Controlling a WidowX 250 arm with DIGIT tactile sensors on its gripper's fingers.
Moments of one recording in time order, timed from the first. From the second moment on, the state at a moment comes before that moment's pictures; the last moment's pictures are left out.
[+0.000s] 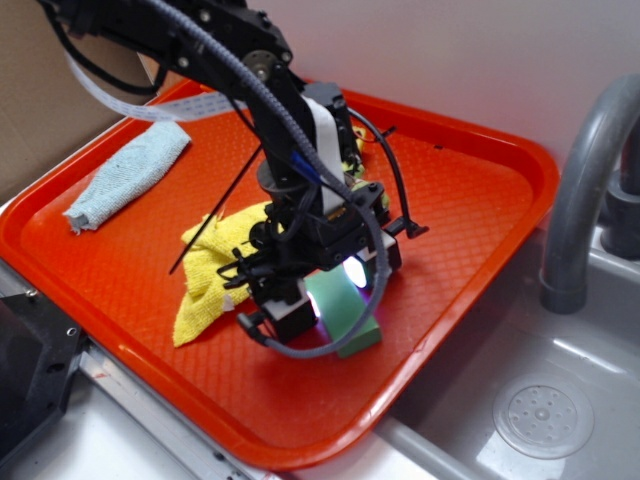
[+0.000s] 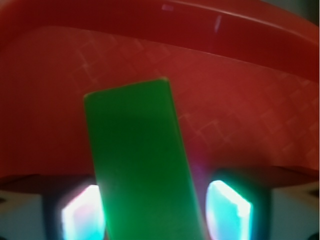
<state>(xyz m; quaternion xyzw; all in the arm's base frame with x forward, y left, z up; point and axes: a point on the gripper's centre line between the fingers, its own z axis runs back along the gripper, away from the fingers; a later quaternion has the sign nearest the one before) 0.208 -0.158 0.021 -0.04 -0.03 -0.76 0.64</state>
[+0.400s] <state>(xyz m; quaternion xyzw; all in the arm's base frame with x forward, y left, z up) 0.204 -0.155 0.022 -0.02 -0.03 -0.75 0.66</state>
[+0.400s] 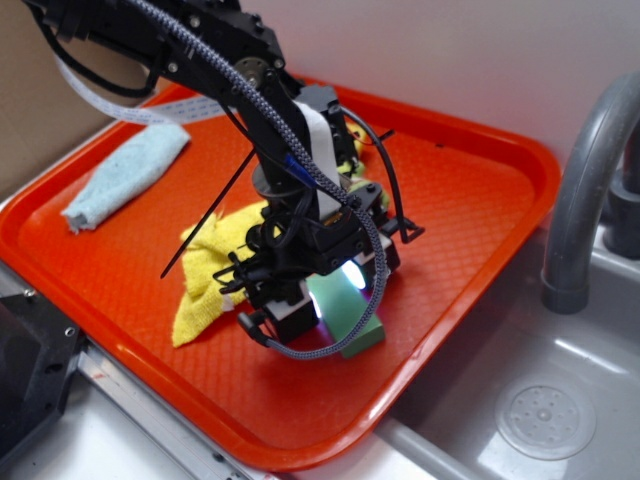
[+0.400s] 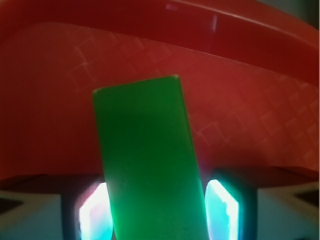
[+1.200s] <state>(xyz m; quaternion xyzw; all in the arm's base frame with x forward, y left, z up) 0.193 -0.057 0.156 0.12 0.04 -0.36 0.93</state>
